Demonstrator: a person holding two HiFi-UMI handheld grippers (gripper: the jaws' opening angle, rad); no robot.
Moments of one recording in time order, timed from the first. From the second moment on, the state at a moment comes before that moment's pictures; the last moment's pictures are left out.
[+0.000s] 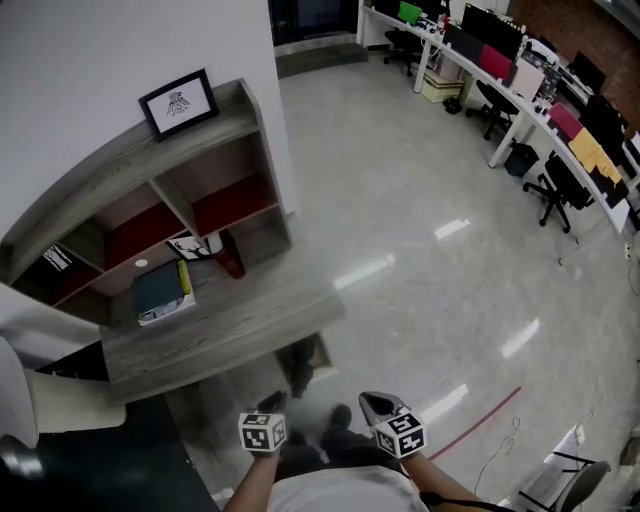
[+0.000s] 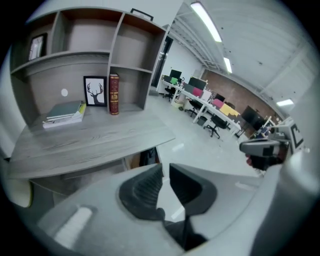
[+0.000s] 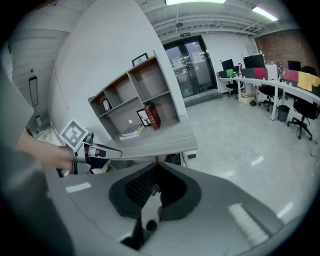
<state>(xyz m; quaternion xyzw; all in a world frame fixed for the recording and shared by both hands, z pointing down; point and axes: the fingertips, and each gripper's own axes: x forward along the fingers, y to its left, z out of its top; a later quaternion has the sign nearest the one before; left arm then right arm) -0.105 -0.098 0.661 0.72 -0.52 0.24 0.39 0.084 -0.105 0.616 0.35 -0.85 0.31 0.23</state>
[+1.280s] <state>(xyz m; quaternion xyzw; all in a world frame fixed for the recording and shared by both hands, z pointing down) -0.184 0.083 0.512 0.83 -0.45 0.15 0.28 0.003 0.066 0.510 0.43 -0.85 0.24 0.17</state>
